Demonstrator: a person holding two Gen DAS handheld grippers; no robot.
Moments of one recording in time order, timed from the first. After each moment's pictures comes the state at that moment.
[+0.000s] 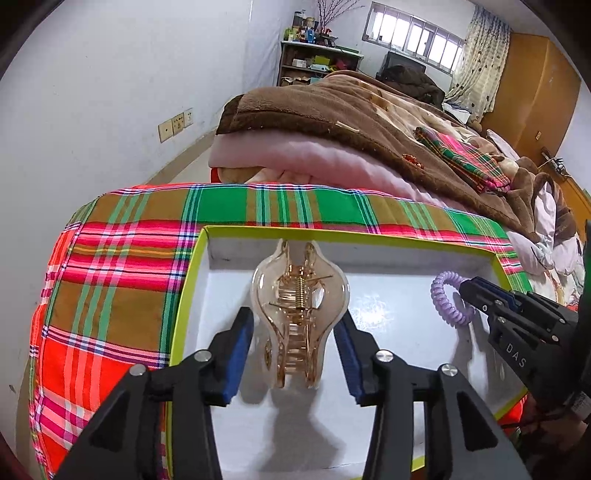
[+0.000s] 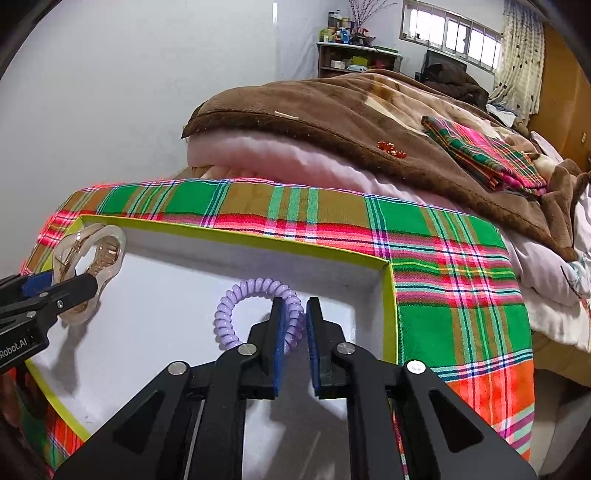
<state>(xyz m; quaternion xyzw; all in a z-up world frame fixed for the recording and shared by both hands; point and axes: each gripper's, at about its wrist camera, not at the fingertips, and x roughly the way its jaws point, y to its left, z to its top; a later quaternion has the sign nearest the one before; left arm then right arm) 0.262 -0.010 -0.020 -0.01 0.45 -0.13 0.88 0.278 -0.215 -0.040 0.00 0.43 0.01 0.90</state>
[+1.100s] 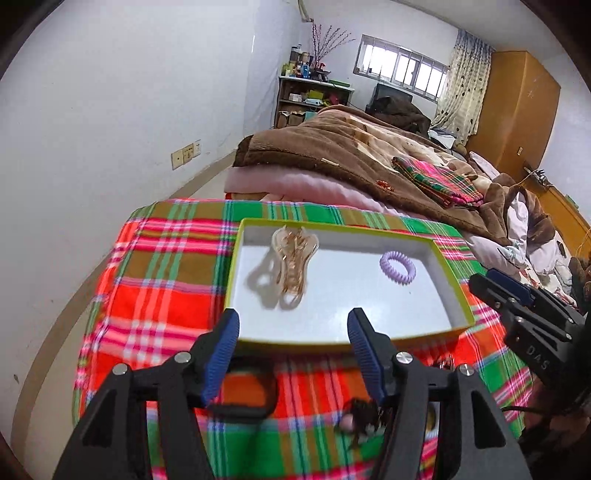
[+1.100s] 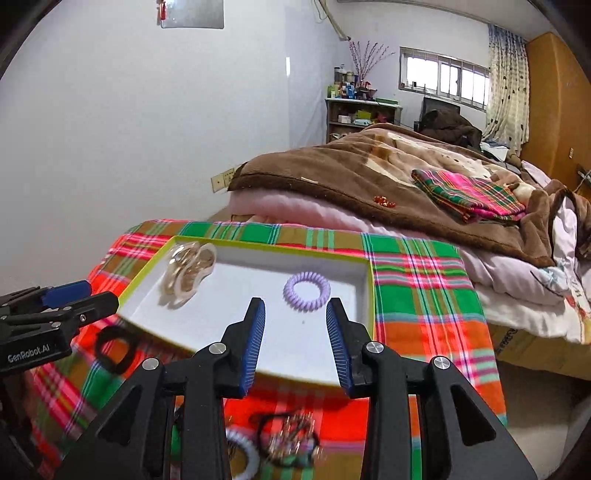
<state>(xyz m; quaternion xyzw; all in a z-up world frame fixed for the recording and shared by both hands) 0.154 0.026 0.035 -0.02 0.39 -0.13 0.91 0.146 -0.199 0.028 0.01 0.33 0.04 0.94</state>
